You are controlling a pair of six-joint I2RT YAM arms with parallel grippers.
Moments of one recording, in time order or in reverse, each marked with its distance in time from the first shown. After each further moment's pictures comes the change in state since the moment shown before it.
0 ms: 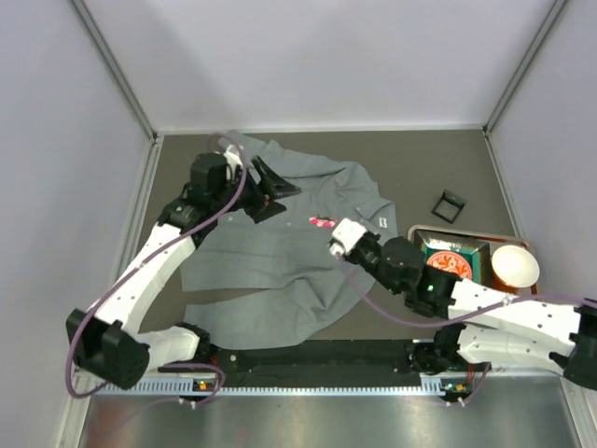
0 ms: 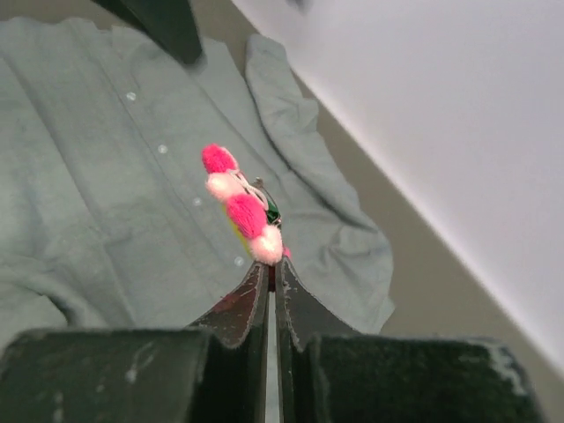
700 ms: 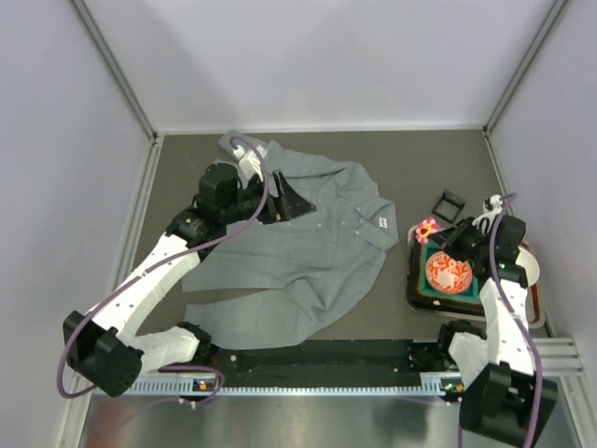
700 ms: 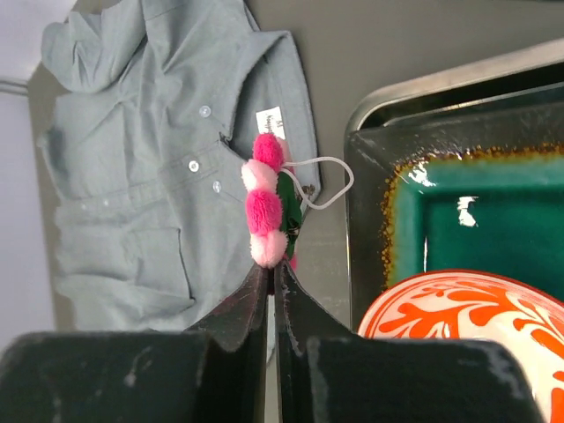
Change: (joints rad) left arm -0.088 -0.088 -0.090 0.177 -0.011 0.343; right arm -1.375 -0.193 -0.116 -0.611 -0.888 1.036
